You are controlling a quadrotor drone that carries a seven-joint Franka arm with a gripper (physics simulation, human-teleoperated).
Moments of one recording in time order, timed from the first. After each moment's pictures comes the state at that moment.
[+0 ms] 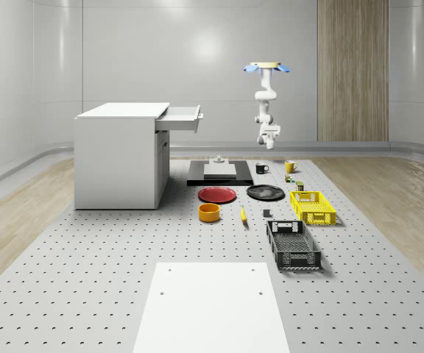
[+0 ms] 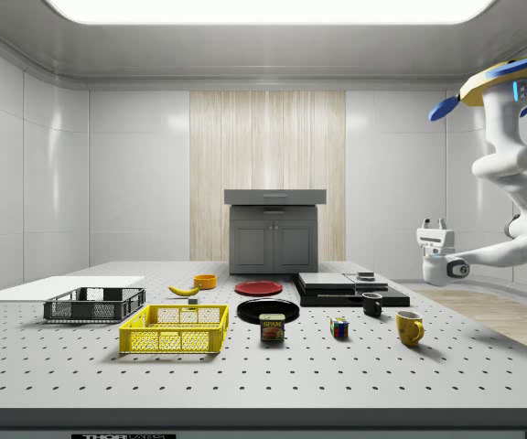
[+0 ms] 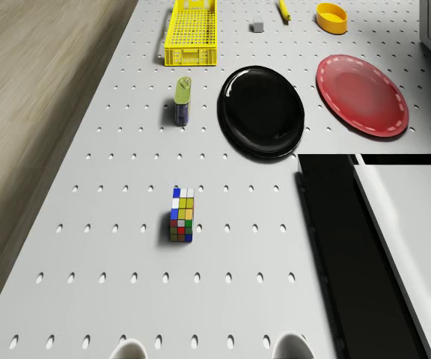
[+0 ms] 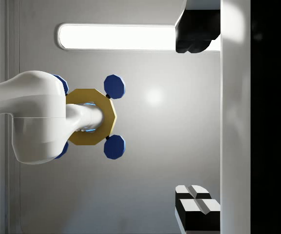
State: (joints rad) arm -0.01 -0.70 0.00 -2.04 0.00 1.36 0.78
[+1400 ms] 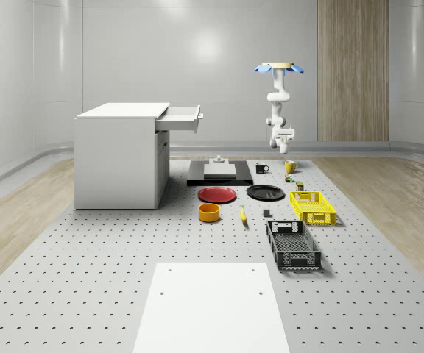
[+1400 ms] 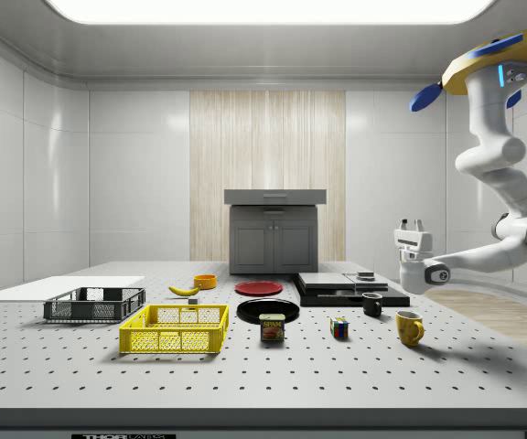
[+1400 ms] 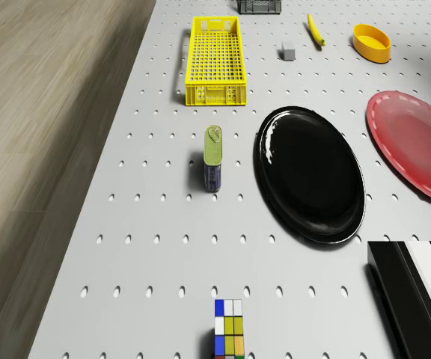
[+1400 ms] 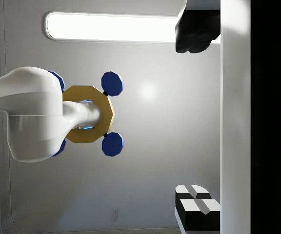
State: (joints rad) arm -0.01 -0.72 0.02 -2.05 -0.02 1.38 0.78
